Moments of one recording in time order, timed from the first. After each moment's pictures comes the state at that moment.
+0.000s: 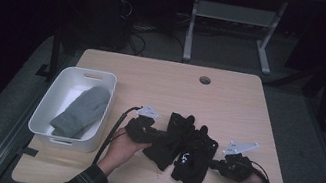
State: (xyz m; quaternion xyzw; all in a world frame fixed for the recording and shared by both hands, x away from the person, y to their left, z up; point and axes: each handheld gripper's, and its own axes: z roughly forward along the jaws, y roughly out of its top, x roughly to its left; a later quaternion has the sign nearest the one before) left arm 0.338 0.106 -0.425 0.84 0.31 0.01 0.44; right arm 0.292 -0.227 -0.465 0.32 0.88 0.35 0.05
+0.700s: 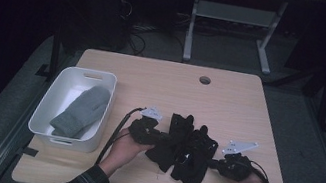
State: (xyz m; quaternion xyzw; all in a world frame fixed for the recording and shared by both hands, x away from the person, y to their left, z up) left arm 0.335 0.089 -0.423 0.85 0.29 -0.01 0.43; right arm 0.293 -0.225 -0.465 0.32 0.87 0.36 0.05
